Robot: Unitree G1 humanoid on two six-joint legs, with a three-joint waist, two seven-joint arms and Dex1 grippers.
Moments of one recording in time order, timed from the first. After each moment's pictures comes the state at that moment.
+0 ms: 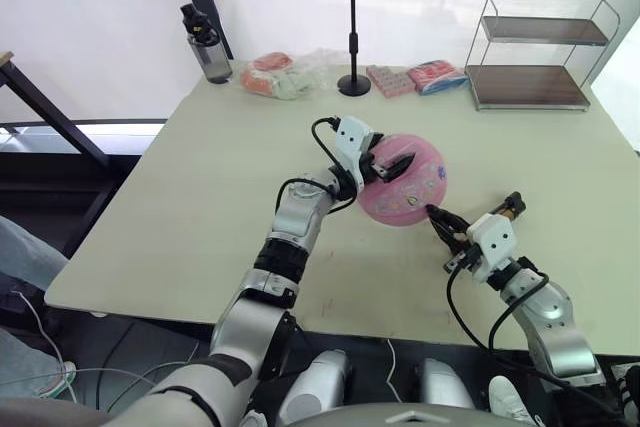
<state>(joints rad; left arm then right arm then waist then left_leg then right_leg) -0.72 0.06 -0.12 0.59 -0.20 0.09 -0.59 0.09 -0.35 0.05 -0.15 0.13 -0.10 0.53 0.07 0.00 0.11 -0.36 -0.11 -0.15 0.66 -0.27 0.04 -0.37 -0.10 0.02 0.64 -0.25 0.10</state>
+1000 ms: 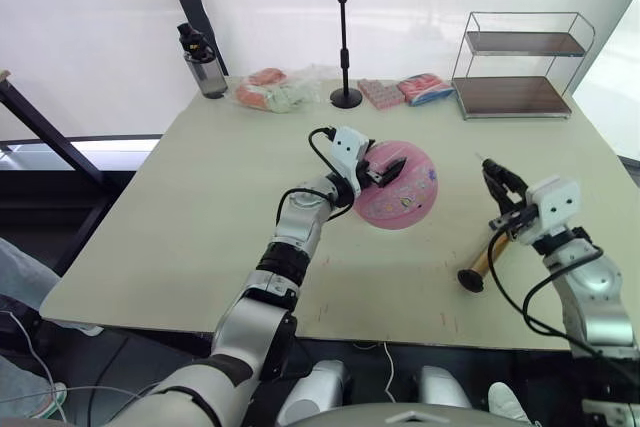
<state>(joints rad) -0.71 0.06 -0.12 0.66 -0.17 -0.01 -0.58 -0.12 -0.45 -0.17 -0.02 0.17 -0.17 0.47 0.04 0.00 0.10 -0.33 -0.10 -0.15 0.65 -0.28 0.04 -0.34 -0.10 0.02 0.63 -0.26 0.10</state>
